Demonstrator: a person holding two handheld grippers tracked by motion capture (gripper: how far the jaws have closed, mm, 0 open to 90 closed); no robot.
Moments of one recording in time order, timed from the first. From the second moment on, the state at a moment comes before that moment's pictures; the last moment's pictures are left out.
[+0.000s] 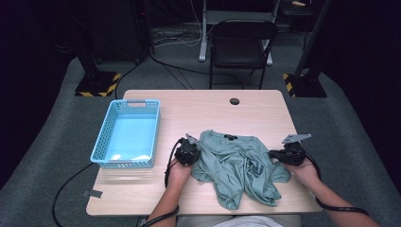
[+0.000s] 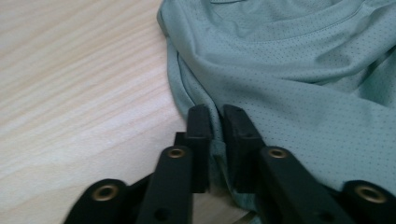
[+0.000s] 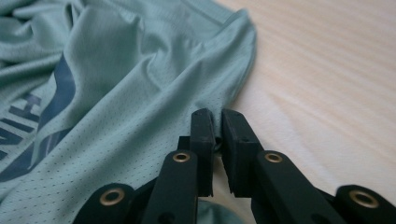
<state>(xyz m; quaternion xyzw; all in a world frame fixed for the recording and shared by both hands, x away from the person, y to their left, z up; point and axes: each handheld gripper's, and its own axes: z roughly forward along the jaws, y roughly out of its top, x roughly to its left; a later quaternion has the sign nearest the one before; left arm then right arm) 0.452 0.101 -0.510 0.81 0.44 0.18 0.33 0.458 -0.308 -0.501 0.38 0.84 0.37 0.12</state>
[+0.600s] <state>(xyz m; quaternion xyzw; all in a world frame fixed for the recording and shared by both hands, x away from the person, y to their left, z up) 0.449 0.130 -0.419 0.74 0.44 0.31 0.41 0.466 -0.355 -0.393 0.38 0.77 0.43 0.27</state>
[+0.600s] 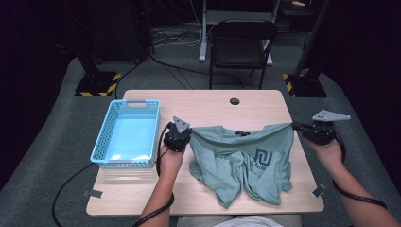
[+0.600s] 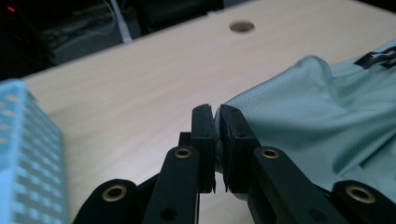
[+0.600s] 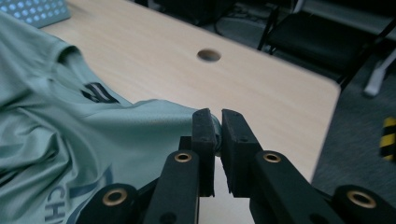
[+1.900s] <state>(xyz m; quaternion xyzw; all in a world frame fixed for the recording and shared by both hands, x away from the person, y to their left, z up) 0.464 0.139 -0.494 0.74 0.53 0.24 0.34 0.490 -0.345 -0.508 0.48 0.79 0.37 0.14</state>
